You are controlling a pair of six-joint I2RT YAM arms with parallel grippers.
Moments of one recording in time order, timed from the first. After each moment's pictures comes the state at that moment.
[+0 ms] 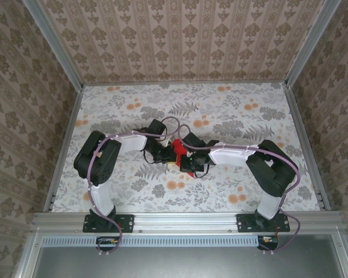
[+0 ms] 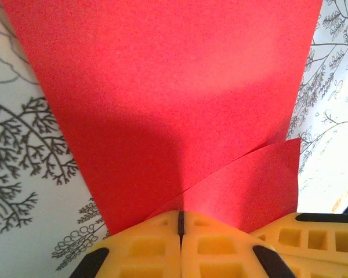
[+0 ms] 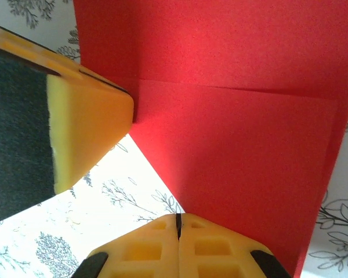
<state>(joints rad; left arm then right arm) -0.59 1.87 1.02 -0.42 0.60 -0.48 0.76 1.77 0.99 -0.38 -0.24 0.83</state>
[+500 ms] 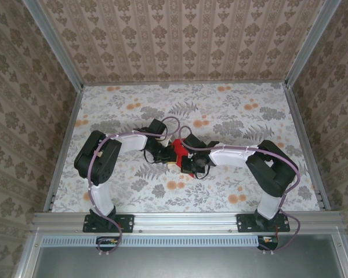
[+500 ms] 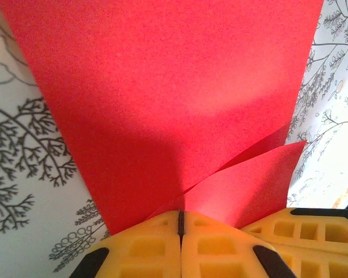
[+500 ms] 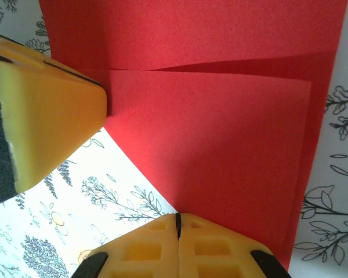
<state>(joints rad) -0.60 1.87 1.03 -0.43 0.60 -0.48 0.76 1.77 0.97 -0.38 -0.22 0.85</state>
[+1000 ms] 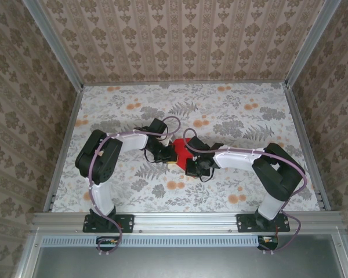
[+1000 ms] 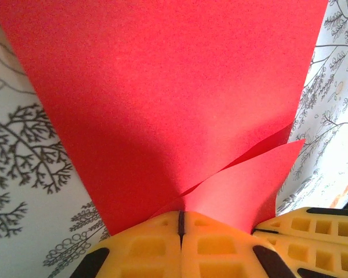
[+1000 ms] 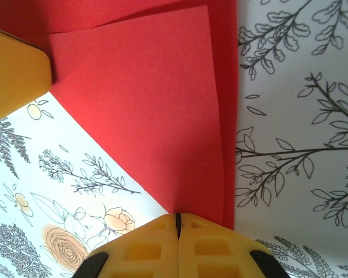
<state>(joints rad) -0.60 1.89 1.06 -0.45 0.61 -0.48 0.76 1.70 0.91 -0.43 -0.19 0.87</state>
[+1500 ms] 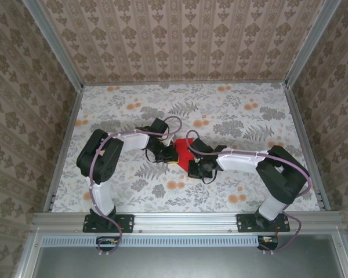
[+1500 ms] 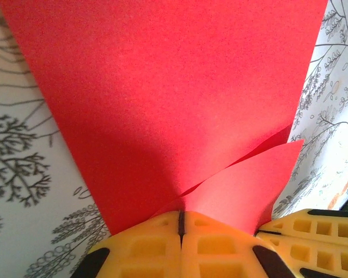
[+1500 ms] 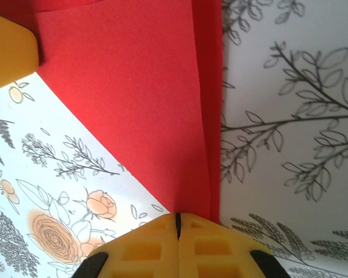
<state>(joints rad) -0.60 1.90 1.07 -0.45 0.61 -0.48 0.76 1.65 0.85 -0.43 -0.19 0.87</state>
